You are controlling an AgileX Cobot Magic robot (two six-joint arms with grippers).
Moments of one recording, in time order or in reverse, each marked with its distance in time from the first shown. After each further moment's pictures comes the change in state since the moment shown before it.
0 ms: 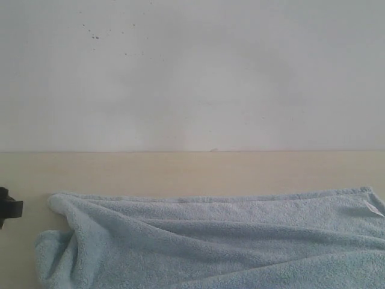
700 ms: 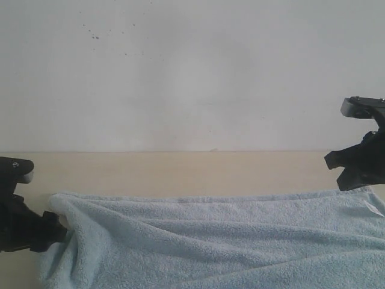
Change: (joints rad) left arm 0.000 0.311 -0.104 0.109 0.224 0.015; right arm 0.270 -0.091 0.000 0.183 0.025 -0.172
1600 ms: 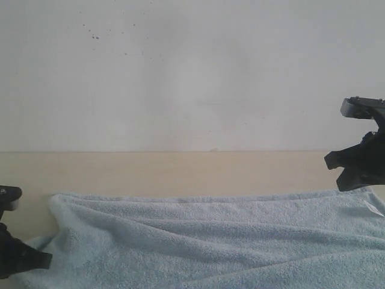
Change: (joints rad) left arm 0.000 0.026 0.084 -0.044 -0.109 -0.030; right arm 0.000 0.000 0.000 0.006 0.006 -0.006
